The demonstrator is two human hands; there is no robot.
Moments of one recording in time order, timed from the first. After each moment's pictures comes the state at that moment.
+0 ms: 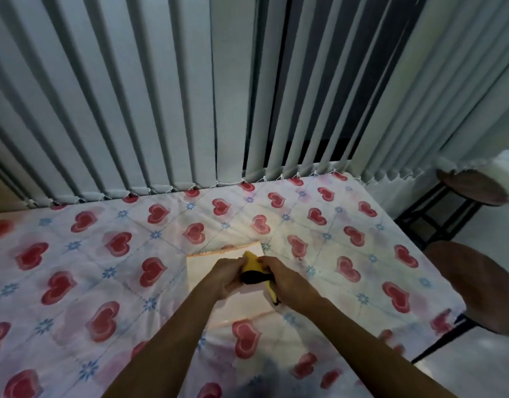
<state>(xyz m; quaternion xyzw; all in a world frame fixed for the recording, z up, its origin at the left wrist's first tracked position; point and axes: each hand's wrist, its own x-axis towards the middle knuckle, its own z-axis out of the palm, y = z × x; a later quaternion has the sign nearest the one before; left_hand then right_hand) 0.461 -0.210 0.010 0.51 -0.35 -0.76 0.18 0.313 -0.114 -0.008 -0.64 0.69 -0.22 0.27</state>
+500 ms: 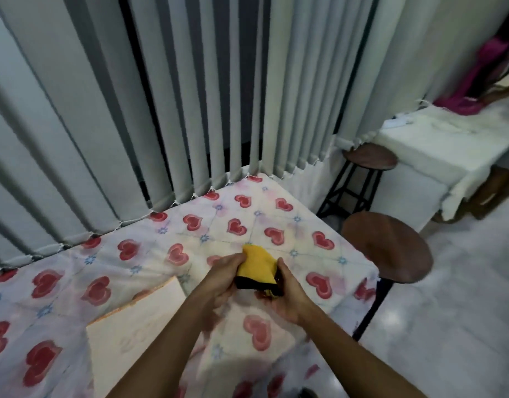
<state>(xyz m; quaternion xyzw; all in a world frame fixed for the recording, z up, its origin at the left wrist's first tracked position) 0.287 -0.158 0.047 0.38 -0.49 -0.78 0.10 0.184 -0.038 -0.004 0.03 0.49 -0.69 0.53</state>
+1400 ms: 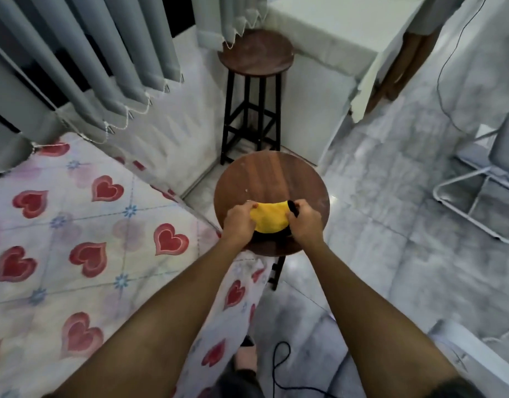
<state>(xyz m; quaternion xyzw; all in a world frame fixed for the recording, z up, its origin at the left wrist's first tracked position) -0.133 0.001 -0.083 0.22 -0.91 -0.35 -0.08 -0.195 0.145 -0.091 -0.01 0.93 -0.33 0.16</state>
